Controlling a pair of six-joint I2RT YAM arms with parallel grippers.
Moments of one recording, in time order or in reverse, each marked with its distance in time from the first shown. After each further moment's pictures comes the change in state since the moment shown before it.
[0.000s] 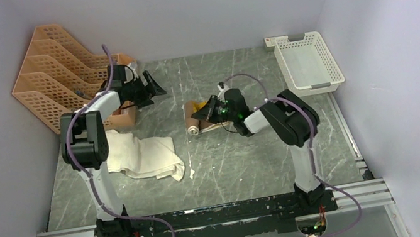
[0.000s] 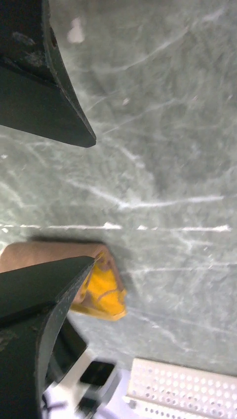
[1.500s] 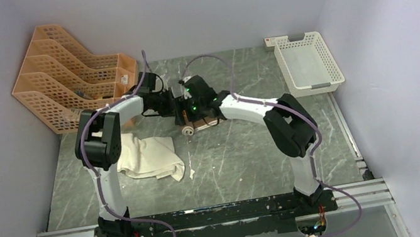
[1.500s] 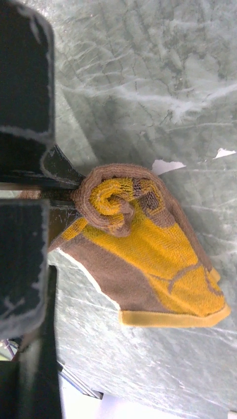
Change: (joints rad) left arm -0.204 -0.025 -0.094 -0.034 -0.002 0.092; right arm 0.166 -0.035 0.492 -0.874 0.193 -0.500
